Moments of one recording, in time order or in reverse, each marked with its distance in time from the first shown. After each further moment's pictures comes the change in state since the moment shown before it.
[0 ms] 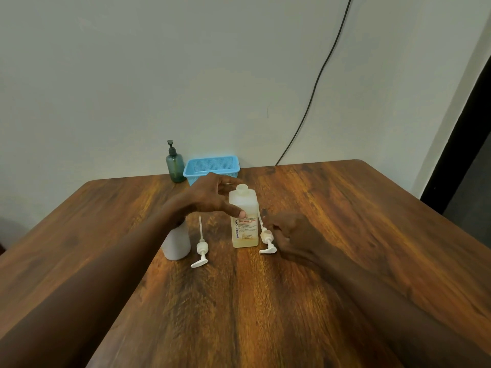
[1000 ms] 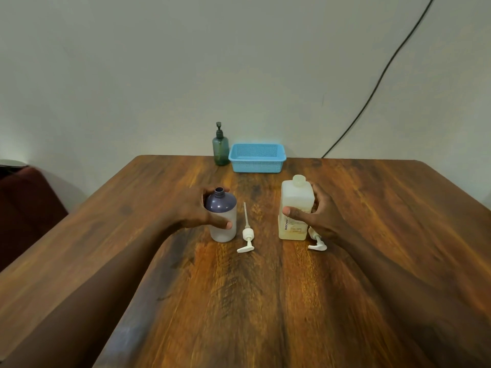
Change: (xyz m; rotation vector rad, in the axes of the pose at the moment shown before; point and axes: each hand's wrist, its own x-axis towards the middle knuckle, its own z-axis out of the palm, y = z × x) left_hand -0.102 -0.106 -0.034 -0.005 0.084 -0.301; right_hand 0.058 -0.028 0.035 0.636 0.022 0.399
